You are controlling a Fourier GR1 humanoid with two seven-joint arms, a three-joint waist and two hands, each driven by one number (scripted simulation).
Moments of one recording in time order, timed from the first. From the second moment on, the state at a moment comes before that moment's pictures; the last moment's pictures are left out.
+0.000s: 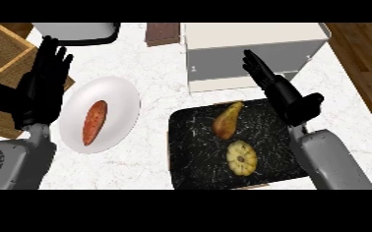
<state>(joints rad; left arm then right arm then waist) -0.28 0.37 -0.05 -1.56 0.40 0.38 0.16 -0.37 -0.31 0.28 -1.39 -0.25 0.07 -0.05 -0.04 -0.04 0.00</state>
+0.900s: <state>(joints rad) -0.20 0.37 -0.28 -1.47 0.19 0.26 0.04 -0.21 -0.45 0.18 -1.56 0.14 -0.32 -0.24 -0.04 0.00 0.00</state>
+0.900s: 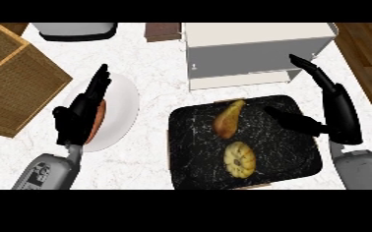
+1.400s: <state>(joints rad) -0.19 0.33 -0.29 -1.44 0.14 0.23 0.00 -0.08 -0.60 0.25 -1.81 0.19 -0.13 -0.15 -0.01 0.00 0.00</state>
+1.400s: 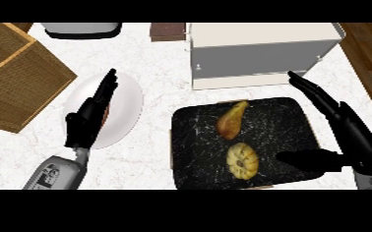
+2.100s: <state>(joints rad) -0.20 0.31 -0.28 -1.41 0.12 0.22 -0.01 -0.13 -0.75 0.55 -2.23 0.57 0.20 0.54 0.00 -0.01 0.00</state>
